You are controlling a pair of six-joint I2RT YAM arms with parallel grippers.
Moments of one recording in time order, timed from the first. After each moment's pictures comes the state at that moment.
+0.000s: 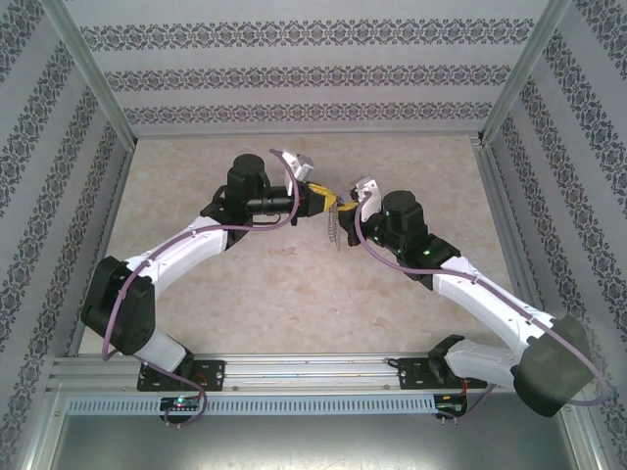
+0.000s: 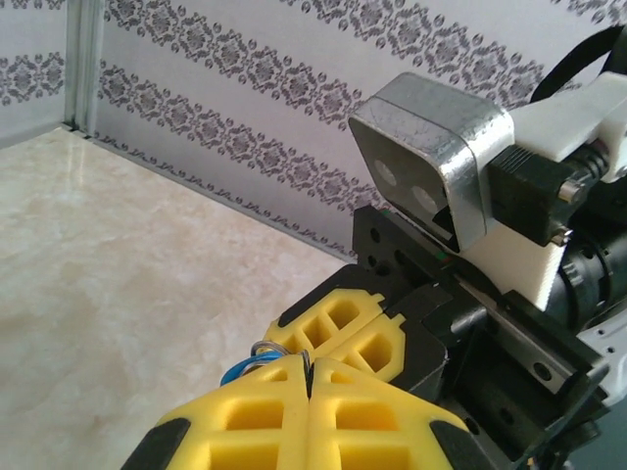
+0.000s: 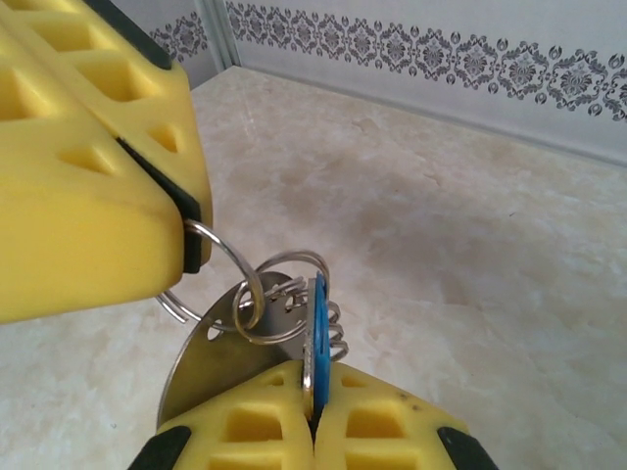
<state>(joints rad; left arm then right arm) -0.51 1.54 1.12 0.22 0.83 -0.20 0.56 1.15 0.81 -0.04 -0.18 0.10</state>
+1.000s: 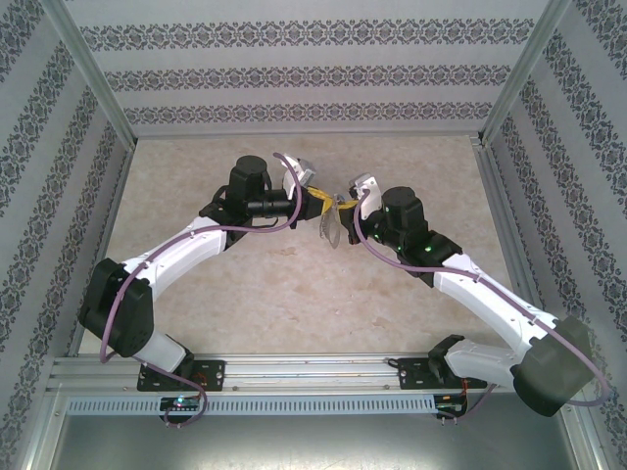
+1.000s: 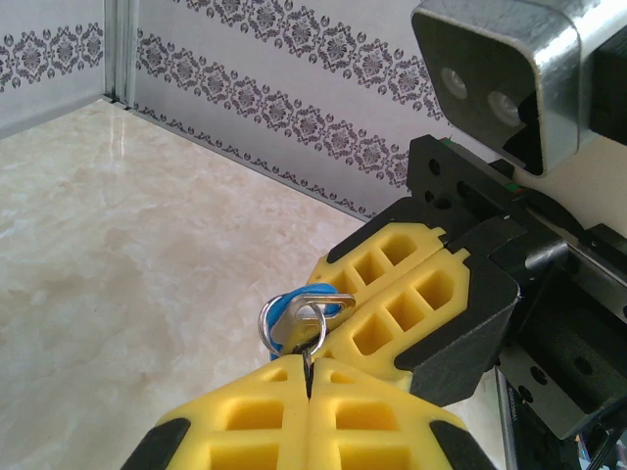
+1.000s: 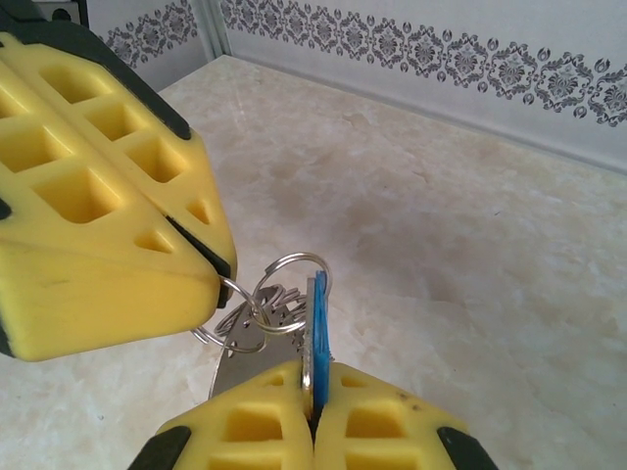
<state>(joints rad) -0.51 1.53 1.13 0.11 0.76 -0.10 0.56 1.15 0.86 -0.10 -0.16 0.07</state>
